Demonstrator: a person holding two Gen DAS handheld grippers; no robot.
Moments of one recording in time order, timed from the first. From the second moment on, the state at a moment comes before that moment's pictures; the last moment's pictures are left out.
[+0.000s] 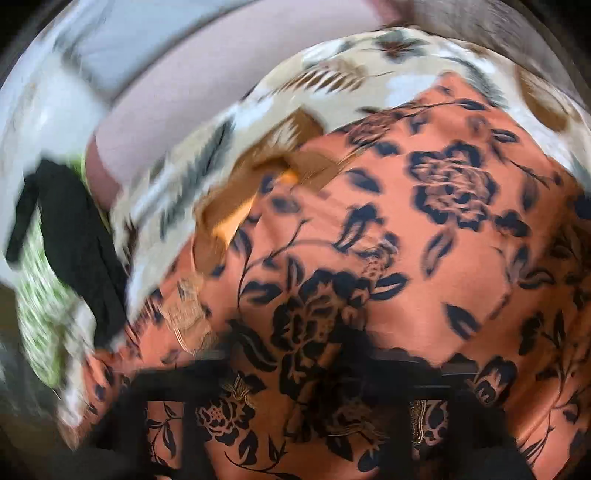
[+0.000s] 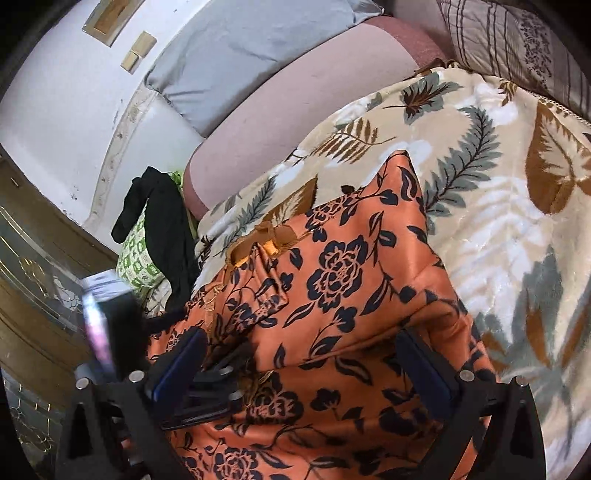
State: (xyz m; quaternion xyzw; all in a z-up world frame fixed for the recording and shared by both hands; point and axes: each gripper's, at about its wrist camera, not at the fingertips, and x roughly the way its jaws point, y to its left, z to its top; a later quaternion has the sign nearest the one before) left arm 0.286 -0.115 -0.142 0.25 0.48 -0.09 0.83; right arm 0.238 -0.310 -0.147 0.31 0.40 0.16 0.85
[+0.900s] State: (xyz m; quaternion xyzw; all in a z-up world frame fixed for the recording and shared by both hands) left arm 0.246 0.100 -0.157 -0.18 0.46 0.00 0.87; right arm 0.259 -0.381 -0.162 0.36 0.43 0.09 0.82
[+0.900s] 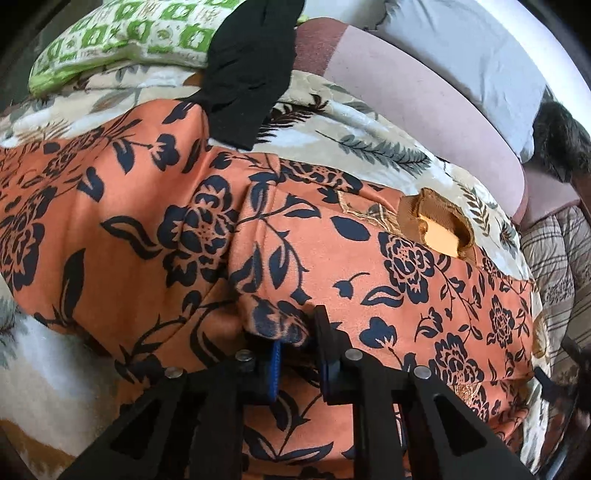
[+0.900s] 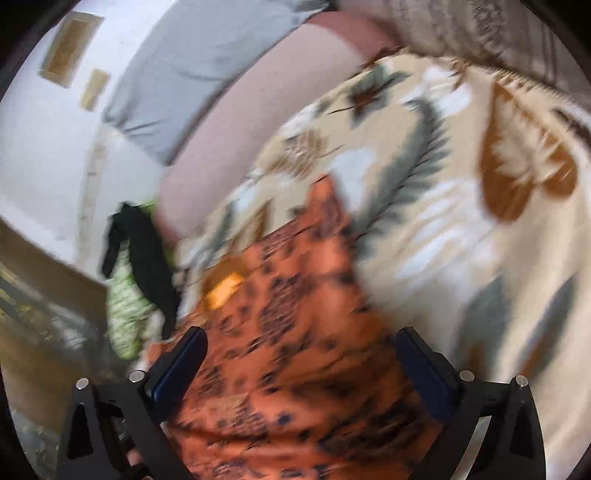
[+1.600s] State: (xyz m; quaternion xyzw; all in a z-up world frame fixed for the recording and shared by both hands) left arm 0.242 0.082 -0.144 -0.09 0.43 -0.02 0.90; right arm 0.324 -0.385 -0.175 0.36 0.45 0.09 0.81
